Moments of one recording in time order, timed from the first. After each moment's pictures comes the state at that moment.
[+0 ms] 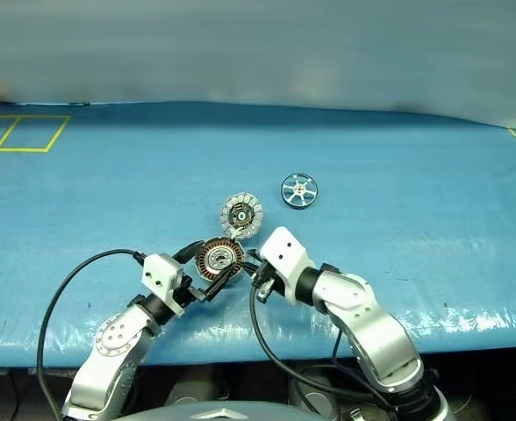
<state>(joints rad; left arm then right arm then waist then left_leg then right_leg) 0.23 0.27 -0.13 -0.33 -0.18 0.08 -0.45 -0.14 -0.33 0.36 -0.61 0.16 0.78 0.54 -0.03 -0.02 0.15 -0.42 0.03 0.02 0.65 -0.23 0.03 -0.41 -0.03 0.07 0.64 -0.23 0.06</state>
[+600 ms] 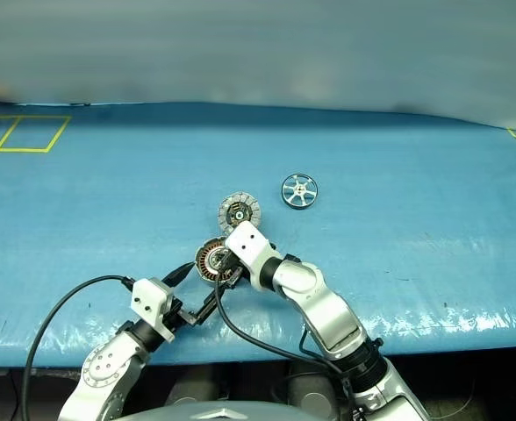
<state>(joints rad) 0.40 0.28 -0.12 -0.35 -0.18 0.01 -0.46 -0.25 -0.17 0.48 -0.32 0.06 0.65 0.46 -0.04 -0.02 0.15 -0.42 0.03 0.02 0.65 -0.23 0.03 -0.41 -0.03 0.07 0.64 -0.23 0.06</state>
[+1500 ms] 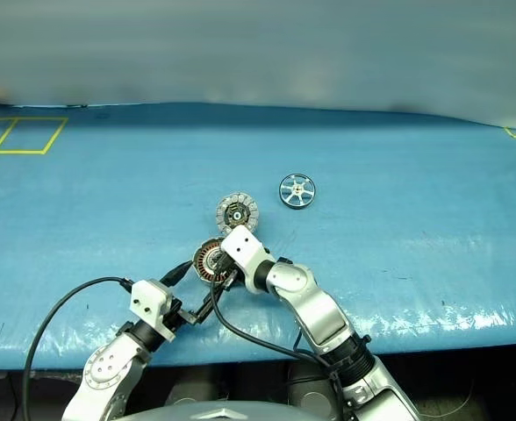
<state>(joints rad) 0.40 0.27 -0.13 -0.33 -0.17 -0.04 -0.44 -0.27 -0.13 0.50 -0.17 0.05 0.58 0.49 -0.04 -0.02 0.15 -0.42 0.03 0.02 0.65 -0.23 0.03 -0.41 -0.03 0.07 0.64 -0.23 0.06</state>
